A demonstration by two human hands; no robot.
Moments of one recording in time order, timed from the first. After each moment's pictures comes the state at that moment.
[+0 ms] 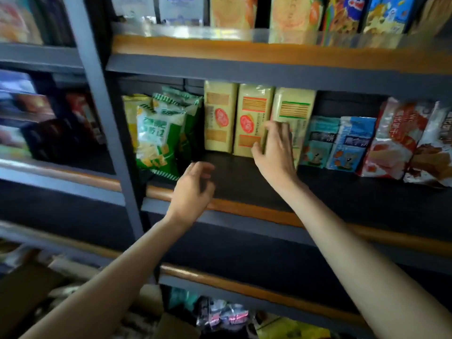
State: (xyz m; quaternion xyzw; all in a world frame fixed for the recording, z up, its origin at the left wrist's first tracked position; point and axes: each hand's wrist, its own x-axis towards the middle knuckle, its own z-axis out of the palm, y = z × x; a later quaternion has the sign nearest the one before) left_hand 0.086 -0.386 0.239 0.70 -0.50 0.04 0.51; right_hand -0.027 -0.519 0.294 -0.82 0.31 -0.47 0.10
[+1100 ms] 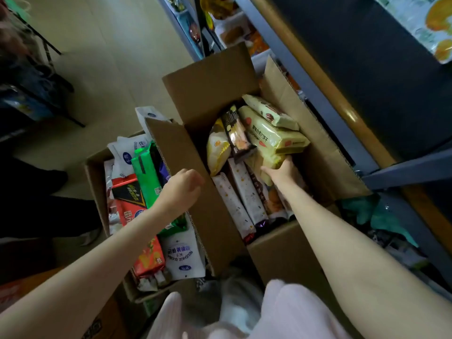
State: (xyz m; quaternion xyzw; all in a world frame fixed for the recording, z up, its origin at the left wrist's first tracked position) left_hand 0.225 -0.016 -0.058 0.94 -0.01 -0.24 0.24; right_hand 0.248 -0.248 -0.142 -0.84 0.34 0.20 0.38
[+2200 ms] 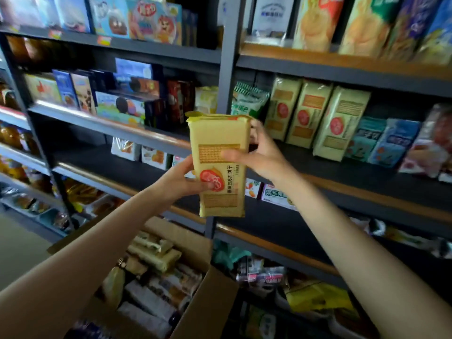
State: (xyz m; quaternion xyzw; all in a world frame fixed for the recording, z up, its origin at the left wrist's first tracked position) left_hand 0.122 -0.157 0.252 0.64 -0.45 -0.26 0.57; right_hand -0.007 -0.296 0.311 -0.84 0.14 -0.27 0.44
